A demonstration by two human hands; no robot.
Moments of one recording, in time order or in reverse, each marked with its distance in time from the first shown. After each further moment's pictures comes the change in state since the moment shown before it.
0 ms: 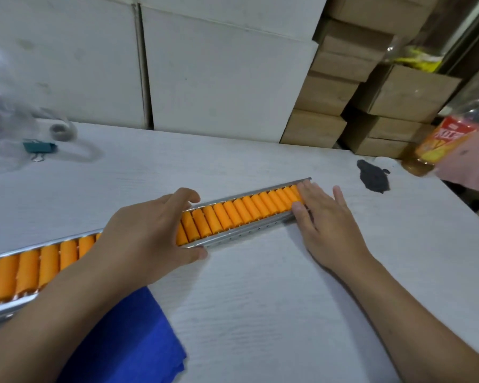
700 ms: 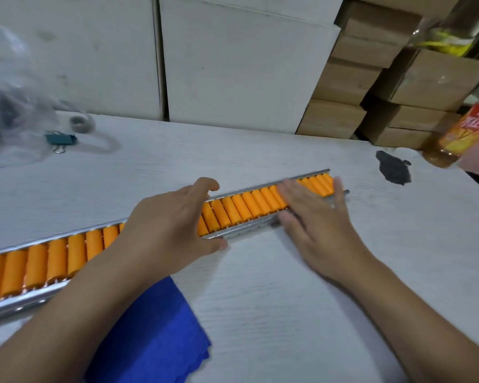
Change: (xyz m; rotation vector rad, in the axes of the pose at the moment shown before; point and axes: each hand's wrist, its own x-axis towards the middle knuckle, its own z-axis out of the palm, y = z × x) left_hand -0.001 -0.003 0.001 -0.004 -0.004 0.021; right_hand -0.011 -0.046 -0.002 0.001 -0.059 -0.227
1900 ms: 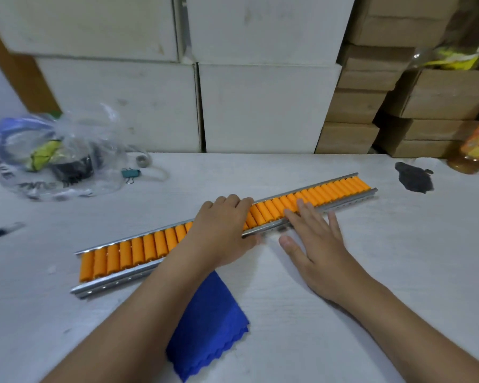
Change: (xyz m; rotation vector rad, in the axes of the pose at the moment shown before) left_hand 0.013 0.003 0.010 0.224 0.028 0.074; right_hand -0.021 -0.043 0.006 0.227 -0.105 0.087
